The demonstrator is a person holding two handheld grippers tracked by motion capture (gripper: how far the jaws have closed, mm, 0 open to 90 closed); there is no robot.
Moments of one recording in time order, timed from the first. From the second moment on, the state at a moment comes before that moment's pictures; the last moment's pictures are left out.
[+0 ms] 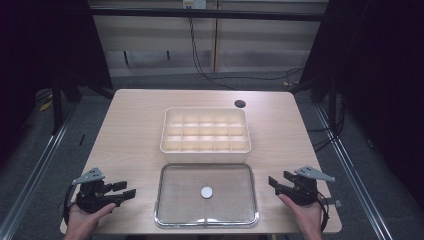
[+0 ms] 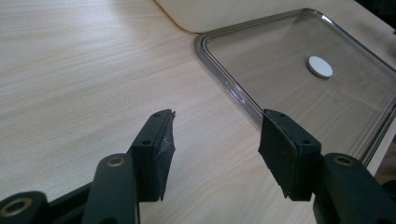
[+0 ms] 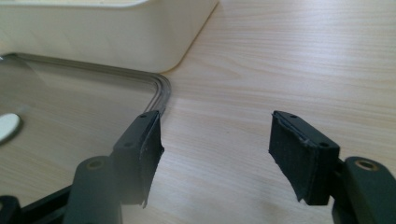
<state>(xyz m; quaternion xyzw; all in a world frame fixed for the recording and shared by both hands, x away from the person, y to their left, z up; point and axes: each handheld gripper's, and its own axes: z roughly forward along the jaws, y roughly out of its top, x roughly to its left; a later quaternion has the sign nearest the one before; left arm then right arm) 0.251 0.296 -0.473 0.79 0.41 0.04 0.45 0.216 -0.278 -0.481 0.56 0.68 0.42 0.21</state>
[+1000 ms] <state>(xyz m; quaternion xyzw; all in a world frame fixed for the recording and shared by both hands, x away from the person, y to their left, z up) 0.262 0.260 -0.457 0.82 0.38 0.05 0.43 0.216 -0.249 -0.450 0.52 0.72 0.44 0.14</state>
